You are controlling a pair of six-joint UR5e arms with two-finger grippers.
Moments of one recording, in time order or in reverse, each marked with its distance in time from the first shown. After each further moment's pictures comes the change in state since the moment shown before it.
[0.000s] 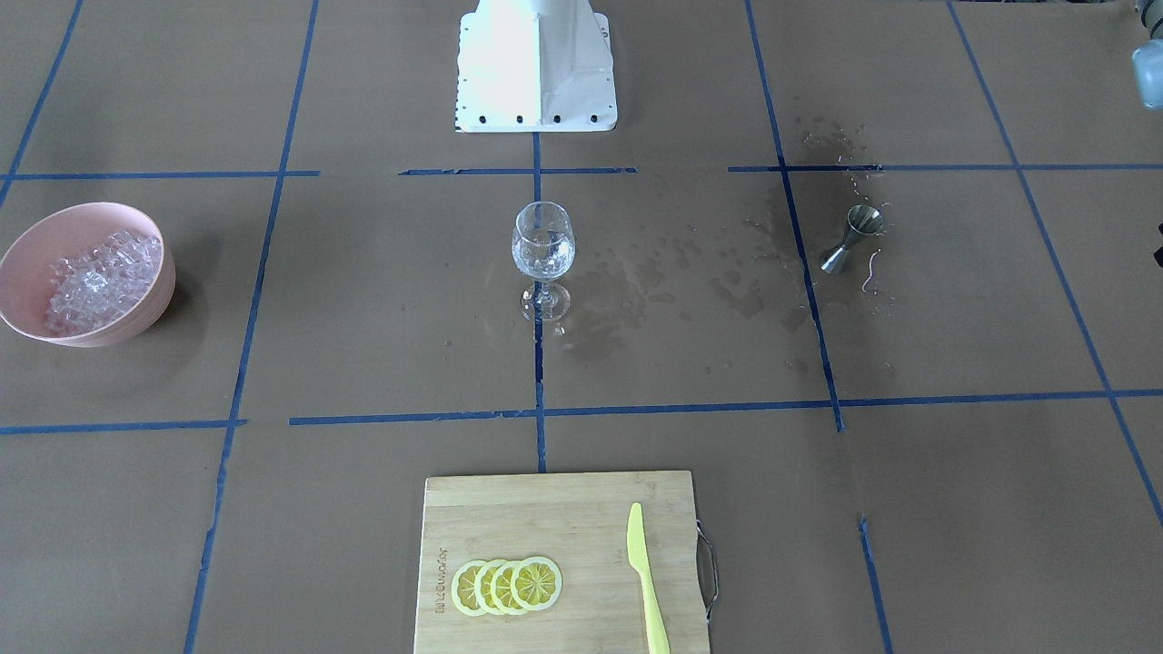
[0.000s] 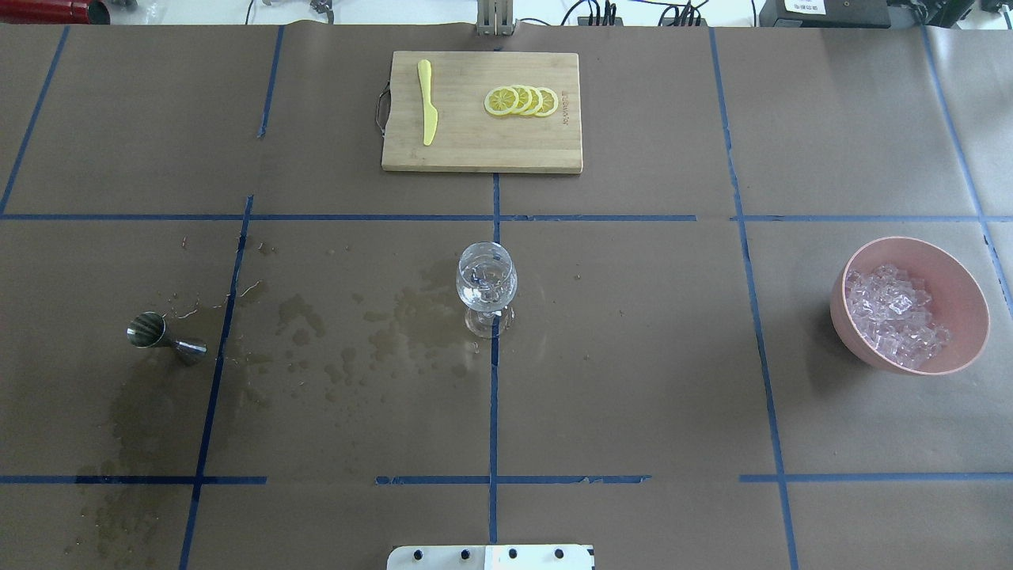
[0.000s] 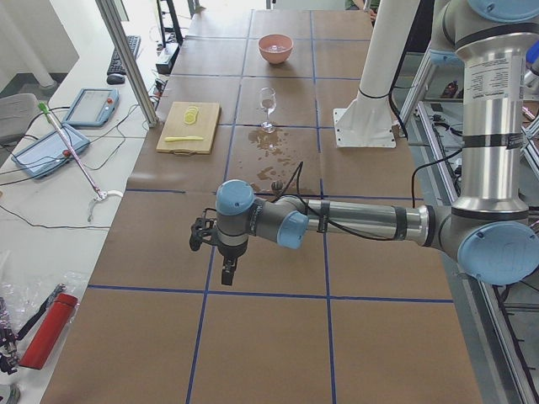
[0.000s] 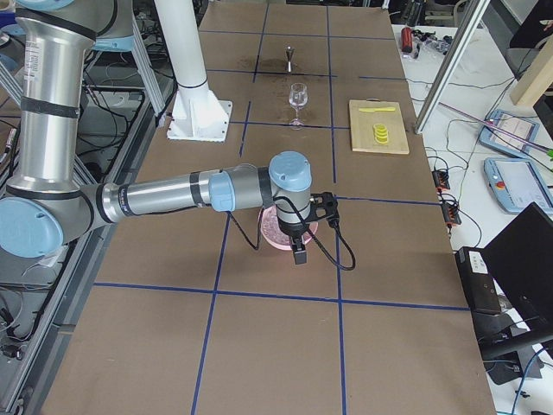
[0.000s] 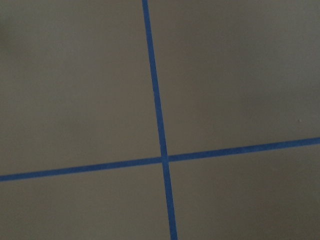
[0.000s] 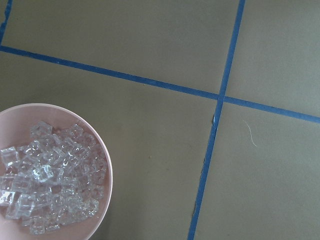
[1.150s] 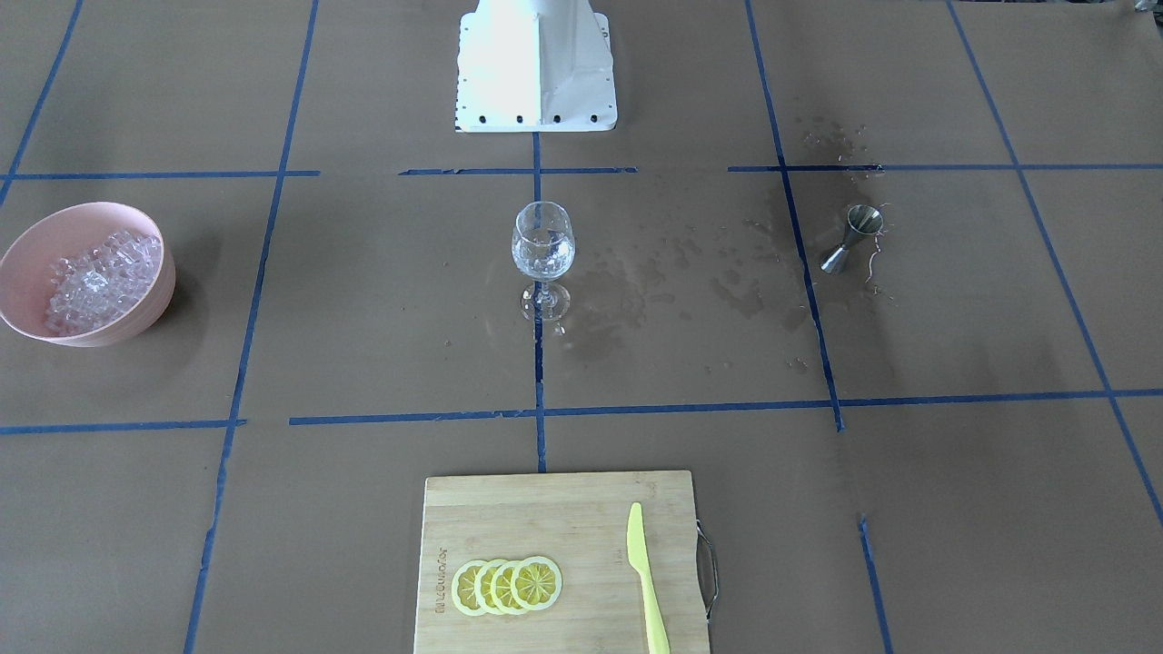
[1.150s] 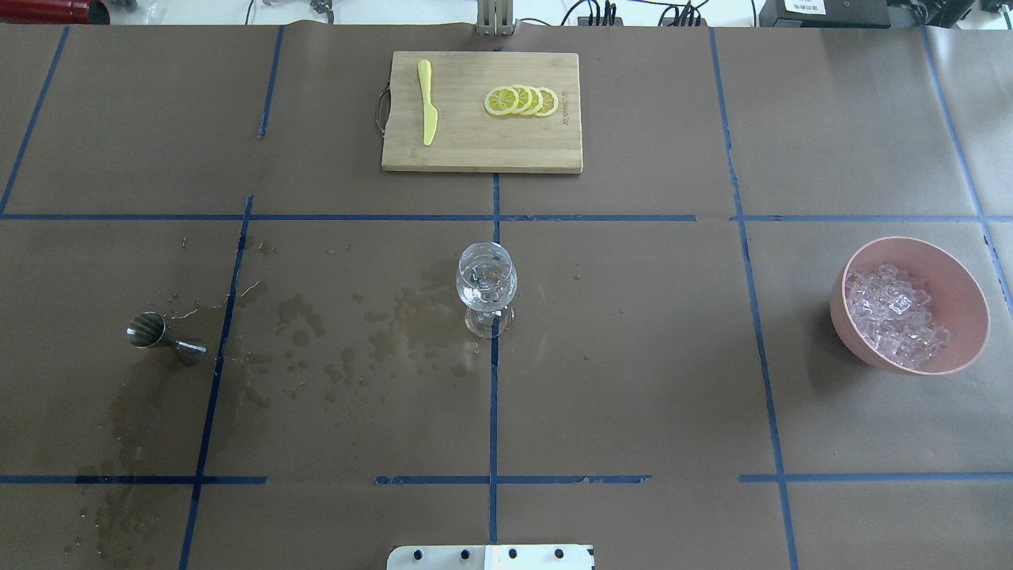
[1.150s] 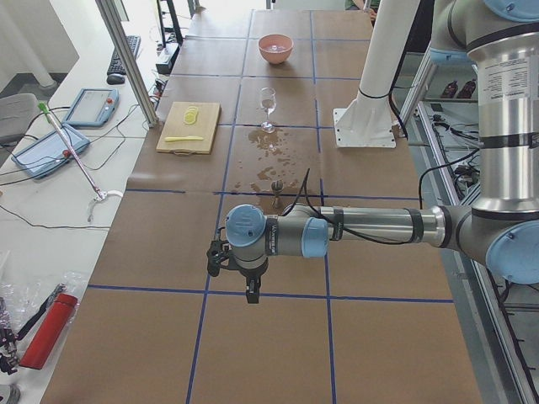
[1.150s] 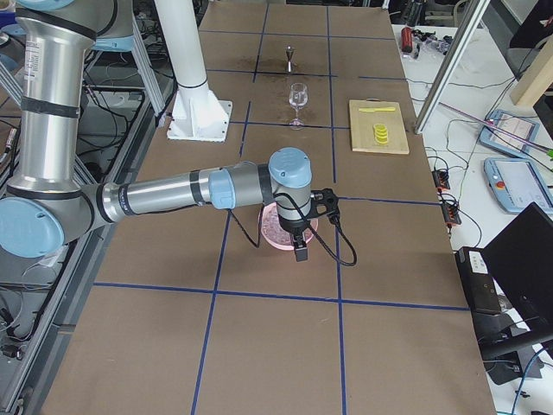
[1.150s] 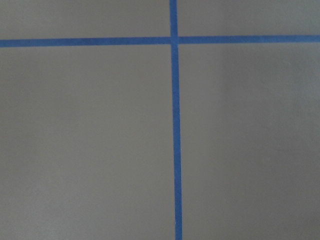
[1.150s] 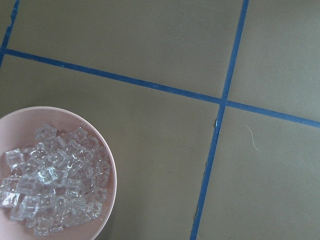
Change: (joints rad) left arm -0.144 0.038 -0.021 0.205 -0.115 0.195; right arm 0.000 0.003 0.010 0.000 0.001 0.001
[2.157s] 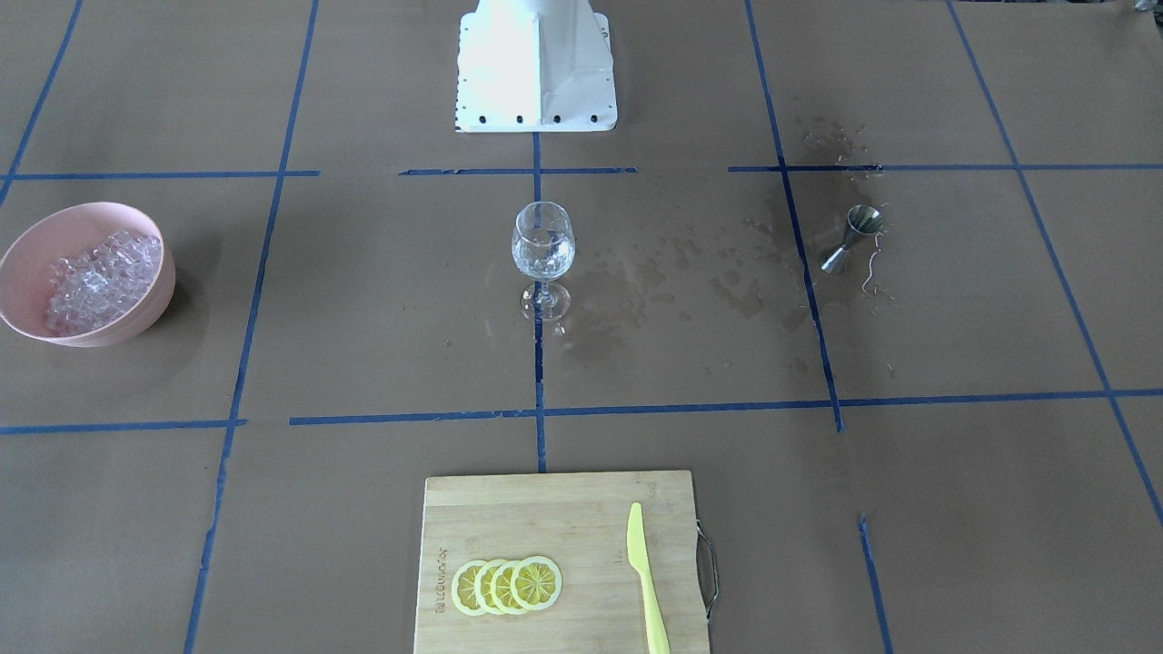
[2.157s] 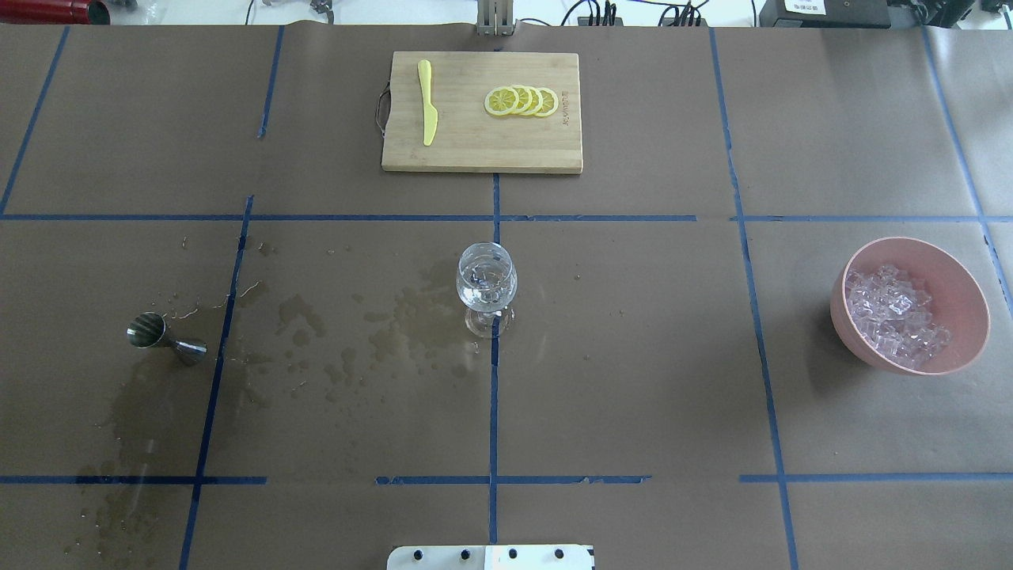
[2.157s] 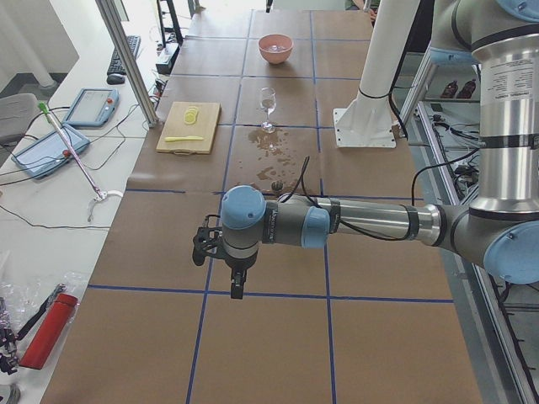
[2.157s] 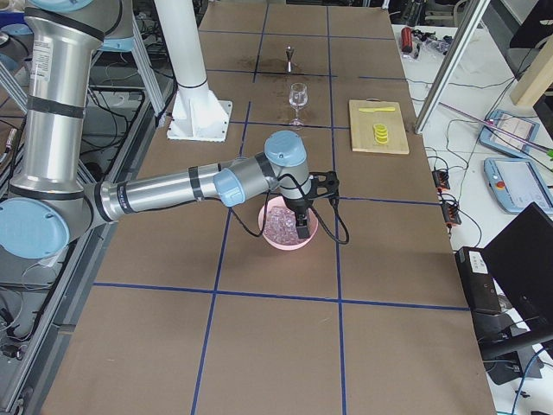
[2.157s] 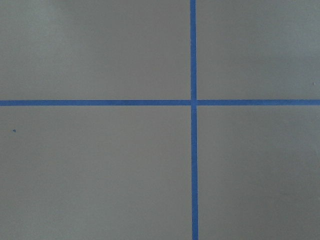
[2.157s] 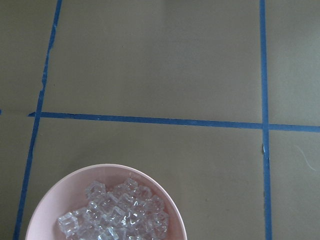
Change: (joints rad) left arm -0.045 -0.037 -0.039 -0.031 0.057 -0.004; right arm -0.240 -0.043 0.033 0.403 -0.108 0.620
